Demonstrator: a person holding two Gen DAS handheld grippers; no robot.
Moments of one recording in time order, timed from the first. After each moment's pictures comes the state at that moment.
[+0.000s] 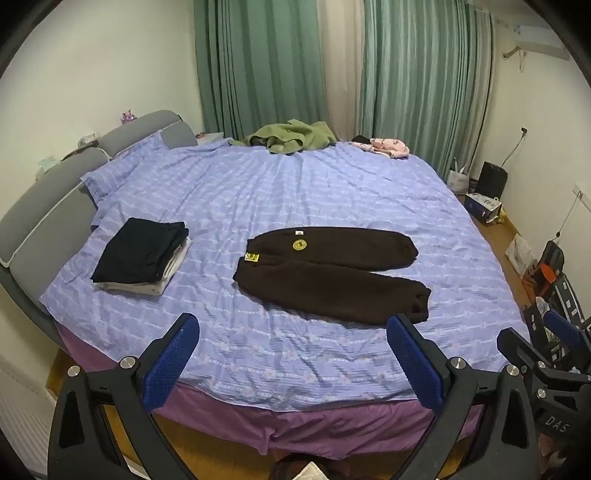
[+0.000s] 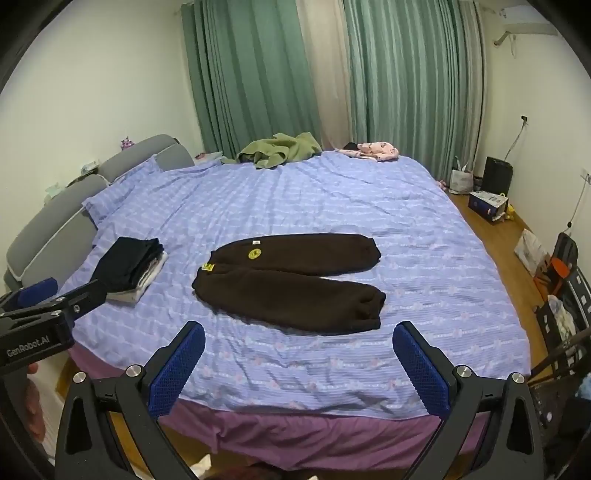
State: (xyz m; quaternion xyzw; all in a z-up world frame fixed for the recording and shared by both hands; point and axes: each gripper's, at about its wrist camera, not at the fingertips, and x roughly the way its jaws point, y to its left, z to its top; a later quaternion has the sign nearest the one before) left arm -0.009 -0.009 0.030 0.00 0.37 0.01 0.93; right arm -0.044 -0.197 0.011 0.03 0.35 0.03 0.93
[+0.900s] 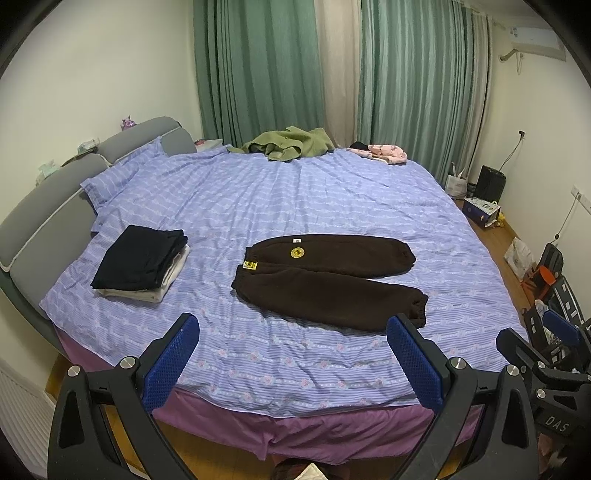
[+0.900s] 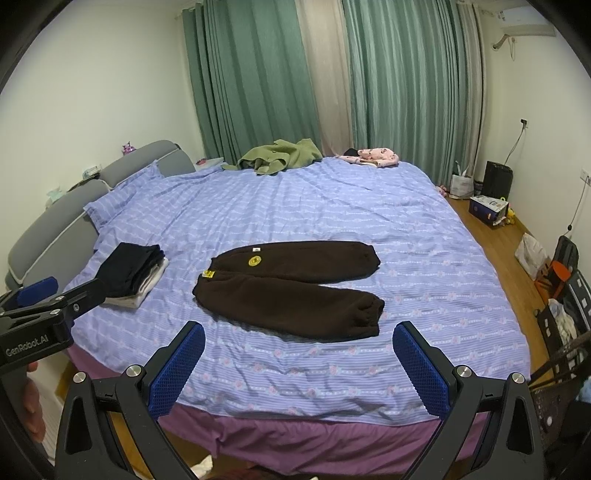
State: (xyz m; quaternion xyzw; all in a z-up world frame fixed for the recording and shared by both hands) left arm -0.008 -0.012 0.035 0.00 0.36 0.01 0.93; right arm -0.045 -0.206 0.019 0.04 0.34 0.03 0.94
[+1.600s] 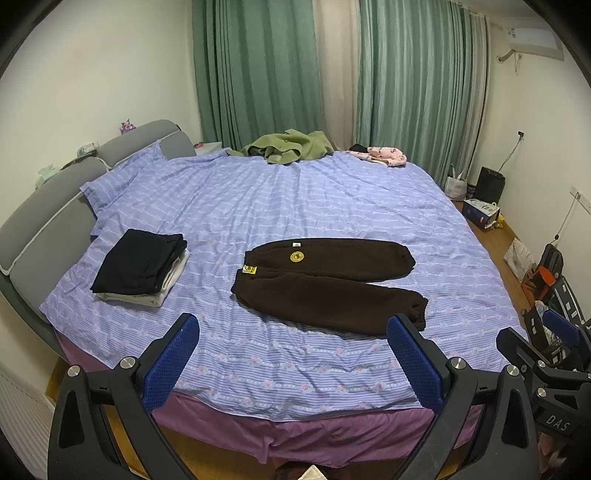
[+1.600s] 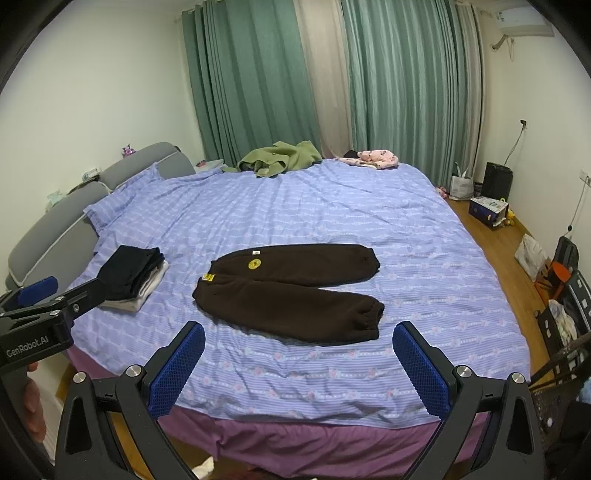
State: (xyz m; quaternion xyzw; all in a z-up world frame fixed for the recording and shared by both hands) left arm -0.007 -0.014 0.038 0.01 0.35 0.01 0.94; right arm -0.046 -0.208 0.021 0.04 0.34 0.03 0.94
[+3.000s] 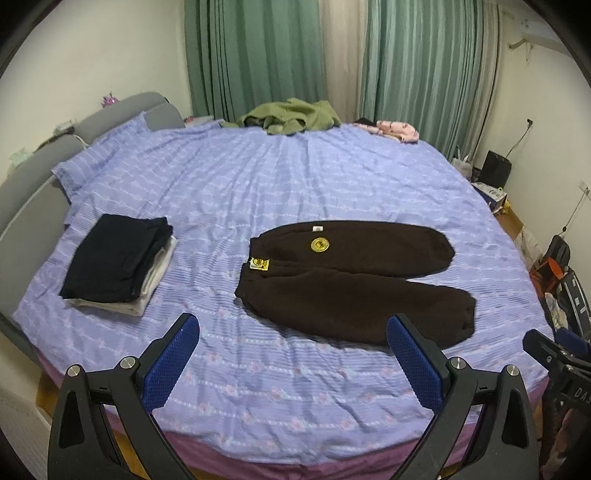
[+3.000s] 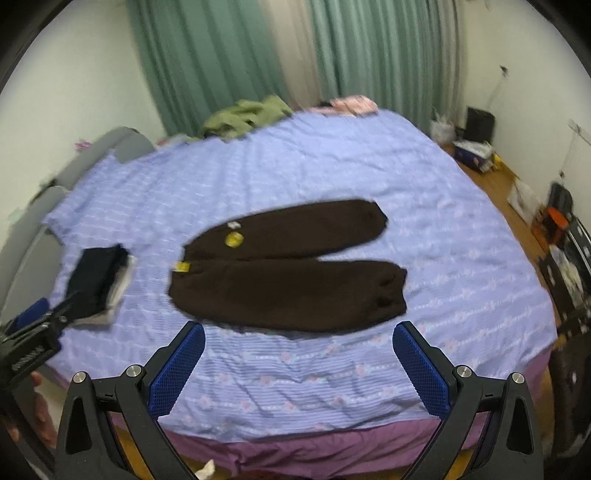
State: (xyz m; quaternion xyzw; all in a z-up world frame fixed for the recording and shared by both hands) left arm 0.142 0.064 -0.073 0.00 0.40 -0.02 0.91; right arm 0.076 -0.171 -0.070 0.10 0.43 -0.04 0.90
